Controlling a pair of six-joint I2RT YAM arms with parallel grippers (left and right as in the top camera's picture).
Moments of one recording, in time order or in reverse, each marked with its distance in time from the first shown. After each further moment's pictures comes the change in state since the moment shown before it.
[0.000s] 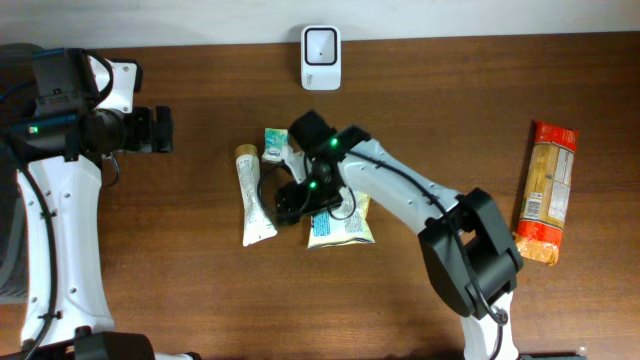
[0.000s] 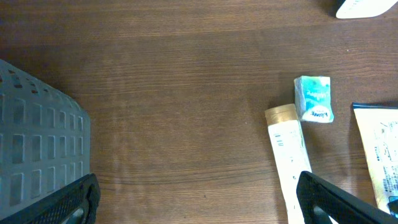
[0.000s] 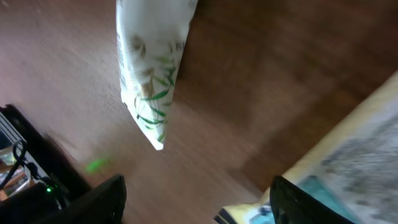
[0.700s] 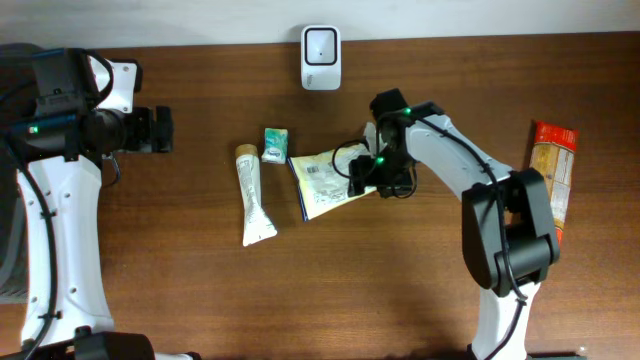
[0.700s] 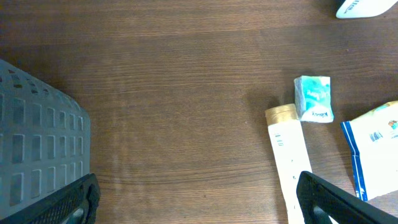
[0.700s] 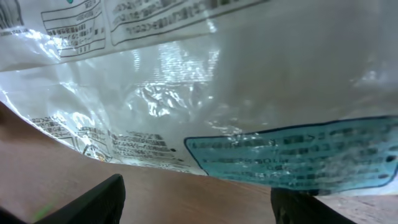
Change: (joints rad) left arm 0.000 0.000 0.000 0.000 0.000 0.000; right arm -0.325 0.000 -0.068 -0.093 0.148 -0.023
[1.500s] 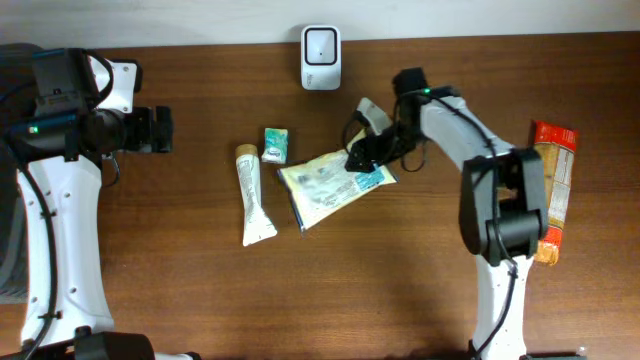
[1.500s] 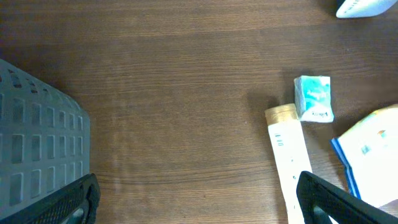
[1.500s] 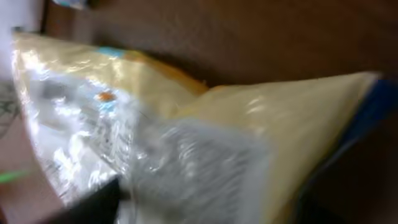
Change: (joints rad) left arm 0.000 0.000 0.000 0.000 0.000 0.000; right arm -0.127 0.189 0.190 0.101 -0.259 -0.534
